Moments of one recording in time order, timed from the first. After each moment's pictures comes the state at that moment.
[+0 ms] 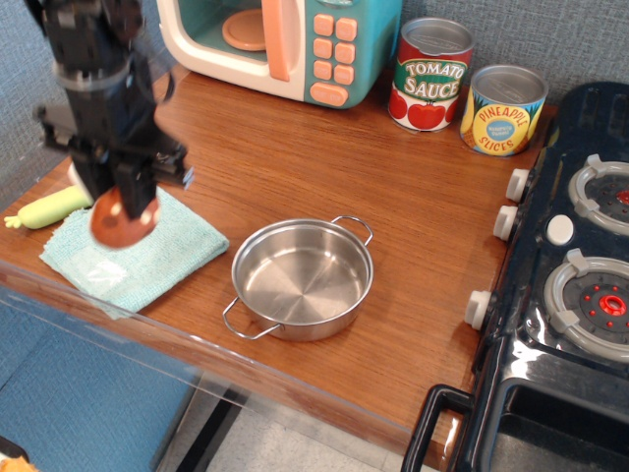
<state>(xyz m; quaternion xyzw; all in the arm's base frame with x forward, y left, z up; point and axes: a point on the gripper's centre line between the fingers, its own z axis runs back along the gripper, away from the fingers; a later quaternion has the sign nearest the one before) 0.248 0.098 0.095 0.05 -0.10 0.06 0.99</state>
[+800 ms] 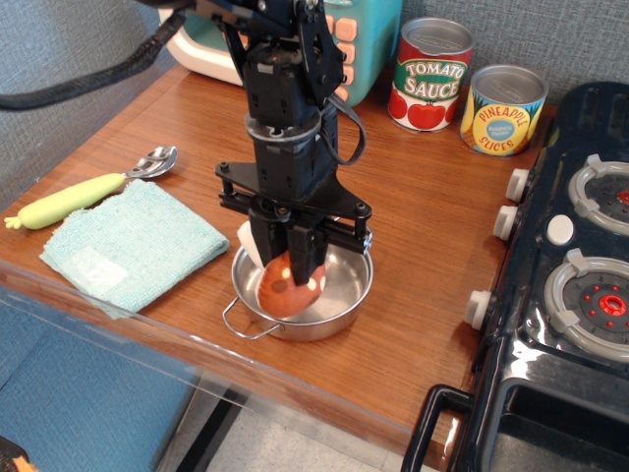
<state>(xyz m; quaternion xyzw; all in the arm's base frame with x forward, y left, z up) 0.263 -0.018 0.063 -0.03 -0.03 -0.02 1.00</state>
